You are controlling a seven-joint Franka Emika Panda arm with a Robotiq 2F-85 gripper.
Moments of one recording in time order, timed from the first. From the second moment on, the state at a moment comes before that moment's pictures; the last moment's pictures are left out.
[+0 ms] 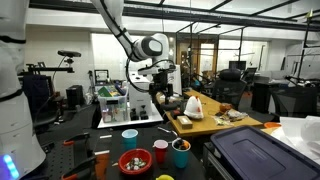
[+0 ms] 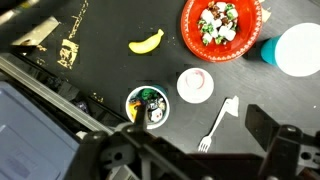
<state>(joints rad) 0.02 0.24 -0.04 -2.14 -0.20 2.28 -0.09</state>
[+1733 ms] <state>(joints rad) 0.02 -0.41 -0.05 -2.43 -0.04 2.03 -0.28</state>
